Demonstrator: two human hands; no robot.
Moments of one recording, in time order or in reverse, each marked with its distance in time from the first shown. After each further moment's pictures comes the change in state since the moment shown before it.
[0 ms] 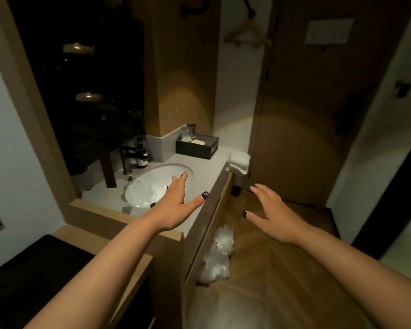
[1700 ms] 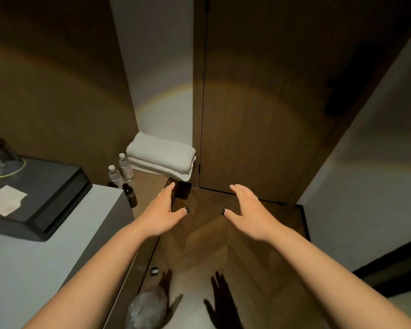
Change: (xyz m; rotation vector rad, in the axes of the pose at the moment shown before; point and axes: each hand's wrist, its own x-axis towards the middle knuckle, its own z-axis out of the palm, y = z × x) left_hand 0.786 0.056 0.336 -0.005 -0.312 -0.138; right_hand 0.573 0.577 -0.036 0.210 -0.137 0.294
